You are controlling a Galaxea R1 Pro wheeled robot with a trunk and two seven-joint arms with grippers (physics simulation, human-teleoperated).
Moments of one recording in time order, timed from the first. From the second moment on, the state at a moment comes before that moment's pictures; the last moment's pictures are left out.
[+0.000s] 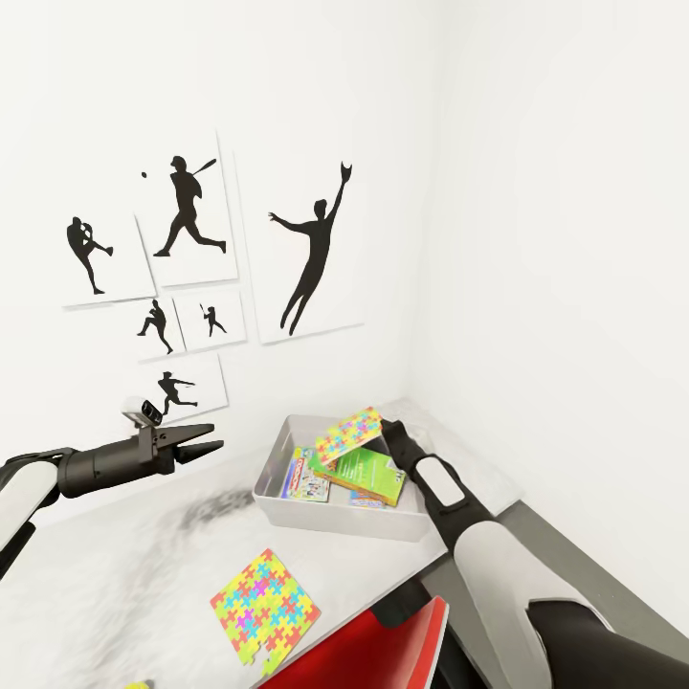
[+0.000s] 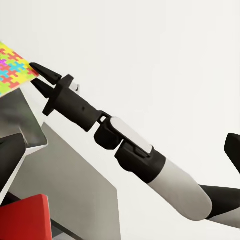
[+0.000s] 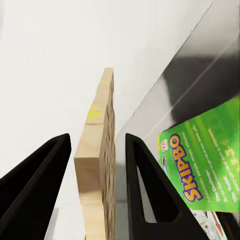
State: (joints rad) left arm -0.52 0.57 -0.10 -1.41 1.28 1.04 -0.71; right arm -0.88 0.17 -0.05 -0.47 -1.04 0.11 0.04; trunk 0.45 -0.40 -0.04
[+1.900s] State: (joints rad) left arm -0.52 0.57 -0.10 -1.41 1.28 1.04 -0.71; right arm -0.88 0.17 -0.05 -0.38 -1.04 0.02 0.03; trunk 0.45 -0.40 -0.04
